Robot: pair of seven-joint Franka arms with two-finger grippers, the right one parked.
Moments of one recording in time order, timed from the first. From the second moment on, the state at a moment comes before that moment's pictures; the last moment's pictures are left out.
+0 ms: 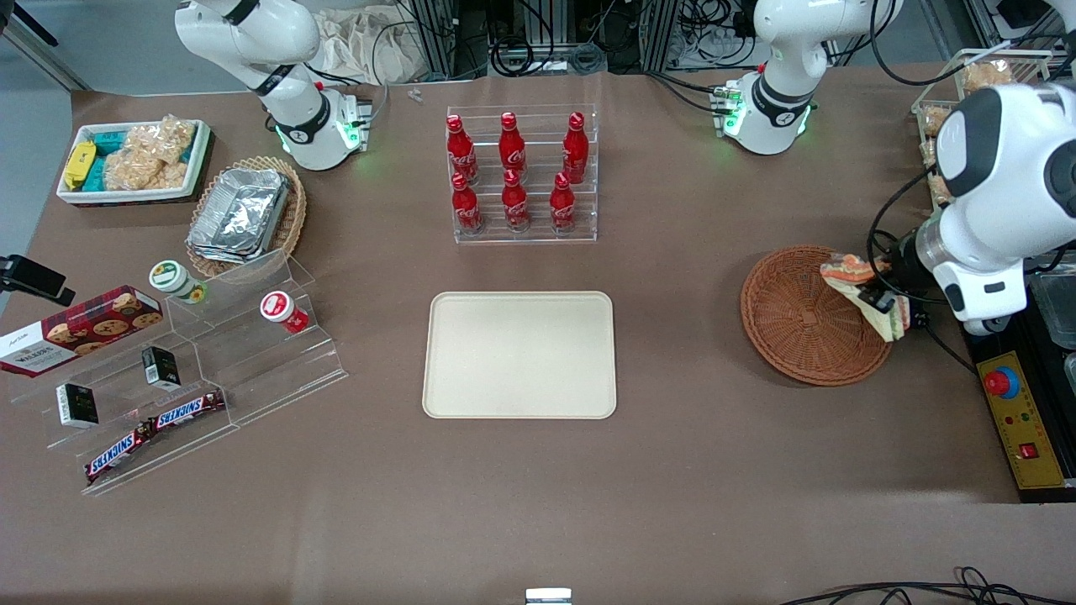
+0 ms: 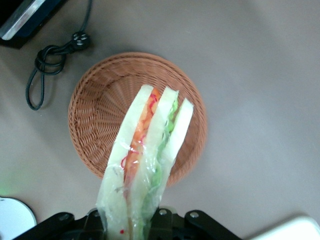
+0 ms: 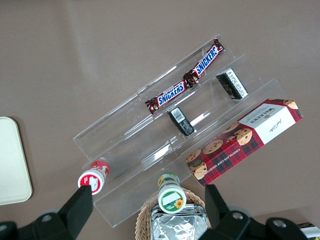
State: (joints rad) arm 0.14 0.04 -0.24 -1.83 0.05 1.76 -0.99
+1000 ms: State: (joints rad) arm -0.04 0.53 -0.65 -1.56 0.16 1.96 -0.97
